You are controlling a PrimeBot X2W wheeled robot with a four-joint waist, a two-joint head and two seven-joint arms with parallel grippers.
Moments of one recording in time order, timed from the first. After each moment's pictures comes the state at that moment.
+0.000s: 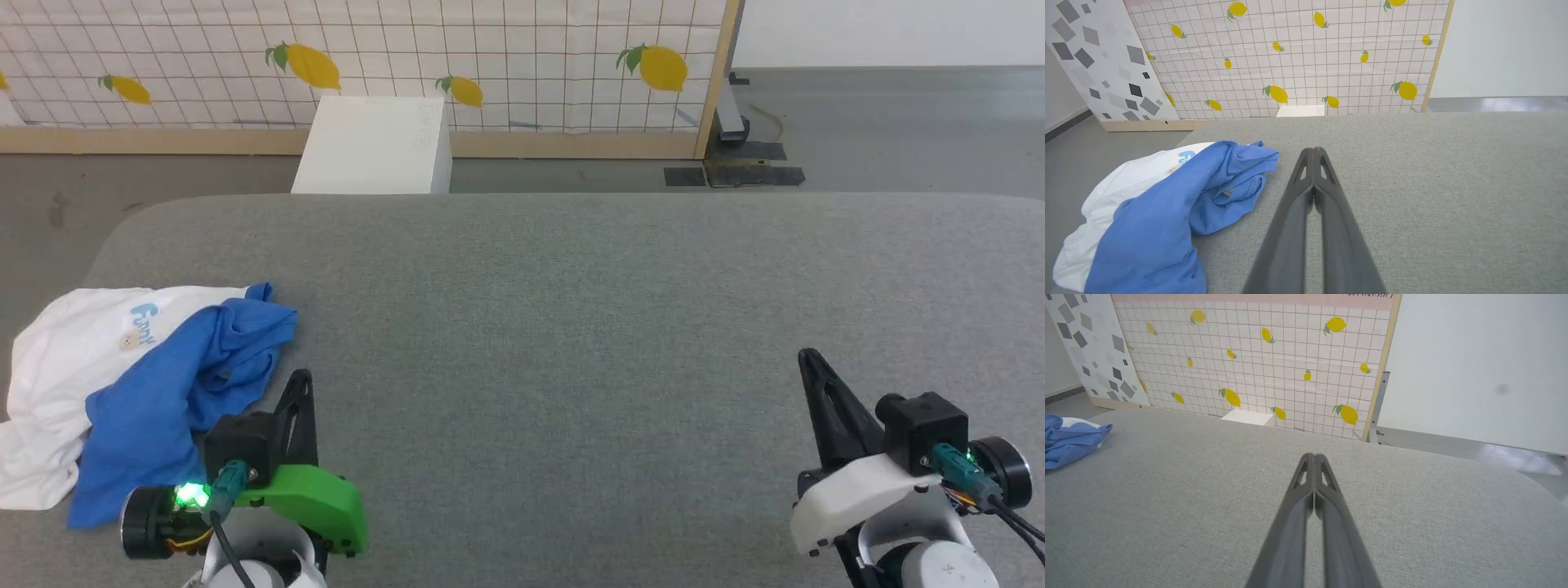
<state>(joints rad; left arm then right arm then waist) -0.01 0.05 0.00 0.00 -0.01 0.00 0.00 -0.01 -0.05 0.00 0.01 0.01 0.13 0.00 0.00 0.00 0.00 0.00</state>
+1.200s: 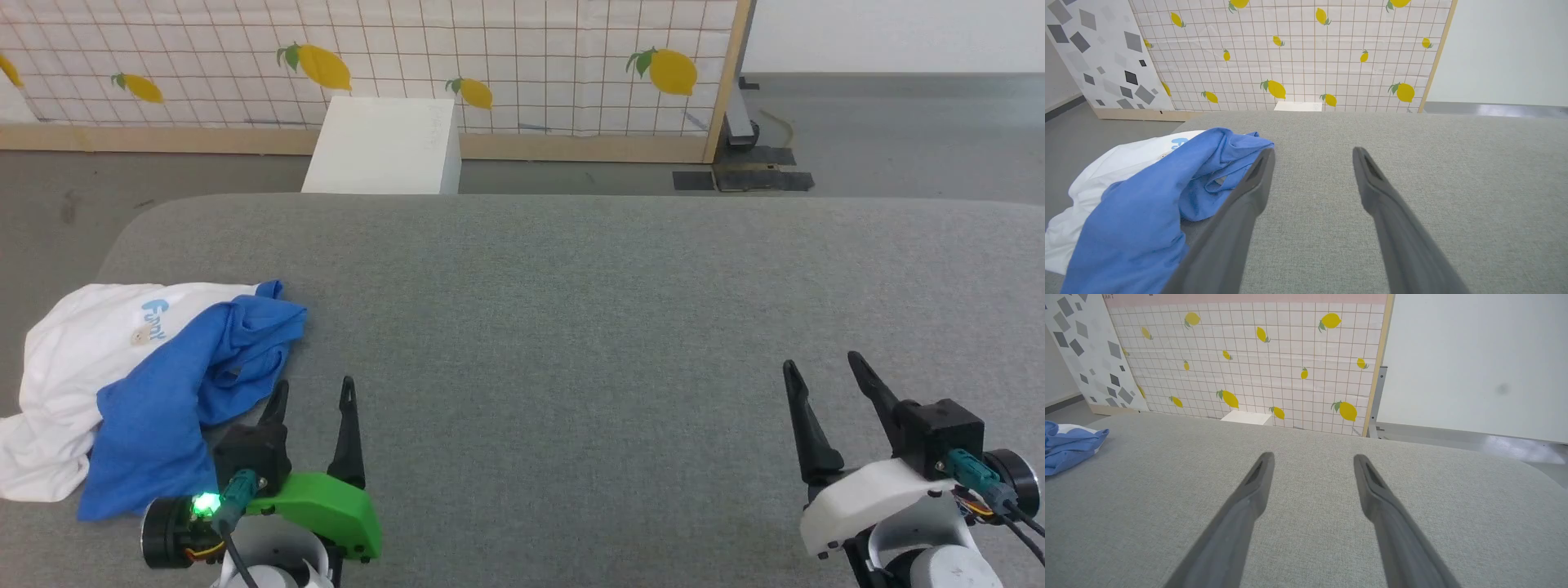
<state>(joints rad) -0.01 0.05 -0.04 0.05 -0.07 0.03 -0.04 -0.01 -0.05 -0.03 0.05 0.04 0.13 -0.03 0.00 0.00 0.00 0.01</state>
